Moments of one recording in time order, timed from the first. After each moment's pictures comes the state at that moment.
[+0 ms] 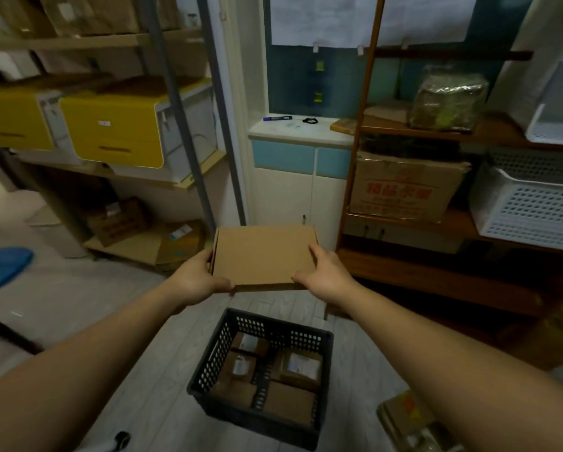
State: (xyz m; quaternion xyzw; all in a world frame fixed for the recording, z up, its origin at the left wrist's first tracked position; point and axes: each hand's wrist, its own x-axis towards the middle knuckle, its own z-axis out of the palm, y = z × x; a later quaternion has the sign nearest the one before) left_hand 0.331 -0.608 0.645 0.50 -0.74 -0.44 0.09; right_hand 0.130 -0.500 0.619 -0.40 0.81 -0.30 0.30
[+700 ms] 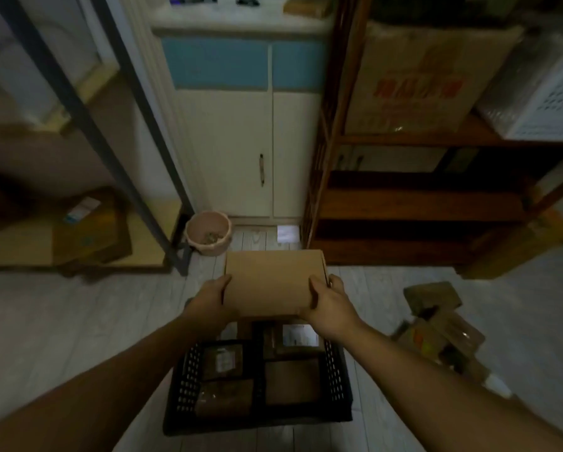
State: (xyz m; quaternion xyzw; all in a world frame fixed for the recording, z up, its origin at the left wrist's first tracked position) left_hand 0.258 -0.786 0.332 0.36 -0.85 -0.37 -0.11; right_hand 0.121 -0.600 0.336 -0.29 0.89 -0.19 0.31
